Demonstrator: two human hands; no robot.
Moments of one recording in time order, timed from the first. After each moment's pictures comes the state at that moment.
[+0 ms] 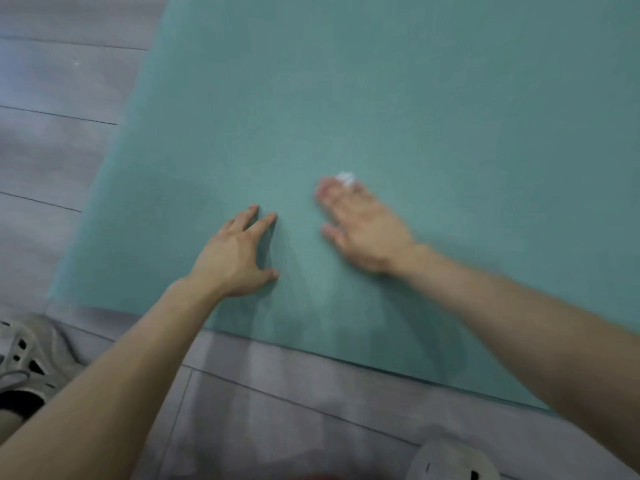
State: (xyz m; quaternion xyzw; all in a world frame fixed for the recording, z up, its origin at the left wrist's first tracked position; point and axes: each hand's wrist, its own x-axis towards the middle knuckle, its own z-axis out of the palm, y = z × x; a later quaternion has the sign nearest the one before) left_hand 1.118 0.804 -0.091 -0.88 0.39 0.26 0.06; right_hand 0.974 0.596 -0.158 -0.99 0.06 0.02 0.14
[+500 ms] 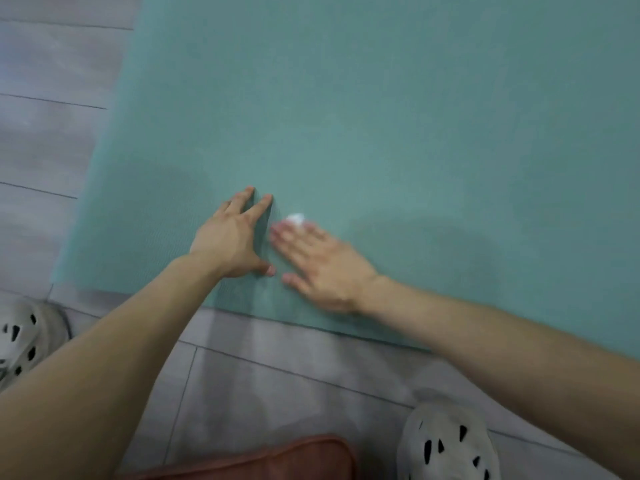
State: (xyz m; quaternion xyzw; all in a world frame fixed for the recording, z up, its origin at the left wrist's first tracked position) left_hand 1.113 0.803 -0.080 -0.88 0.39 0.25 0.09; right_hand 0.948 0.689 -0.157 -0.99 -0.04 0.01 0.16
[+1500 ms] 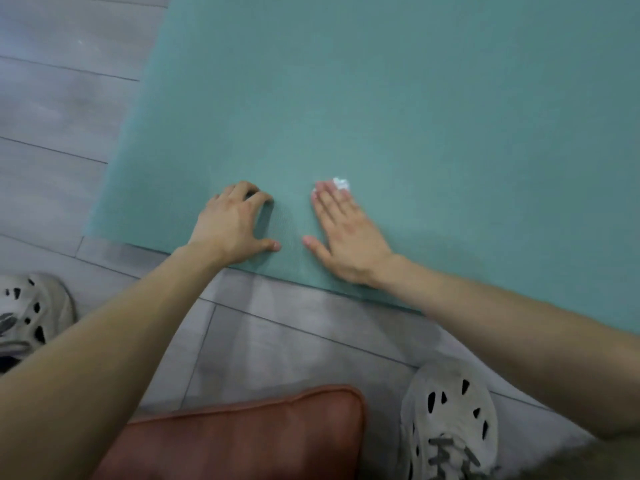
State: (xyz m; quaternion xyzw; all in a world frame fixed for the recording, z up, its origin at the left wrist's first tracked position) left_hand 1.102 0.859 -0.077 -0.88 0.44 0.17 0.05; right_hand 0.935 0.700 -0.154 -0.98 0.08 0.03 0.15
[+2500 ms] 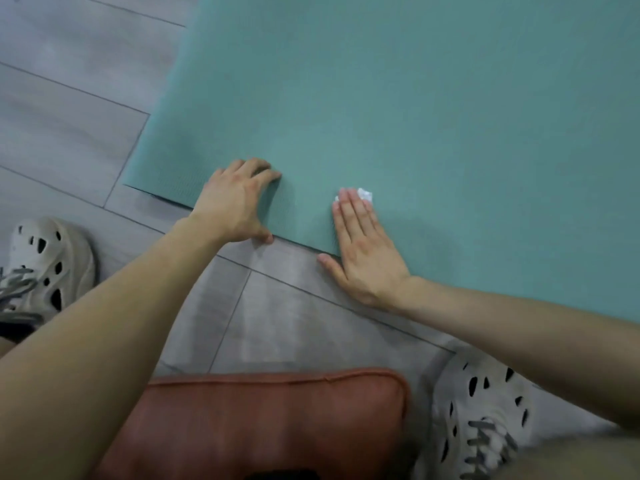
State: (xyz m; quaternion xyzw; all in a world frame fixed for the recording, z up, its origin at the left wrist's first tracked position) left_hand 1.131 0.925 -0.076 -0.88 0.45 0.16 0.09; right_hand 0.920 0.777 -0.162 -0.99 0.06 0.06 0.13
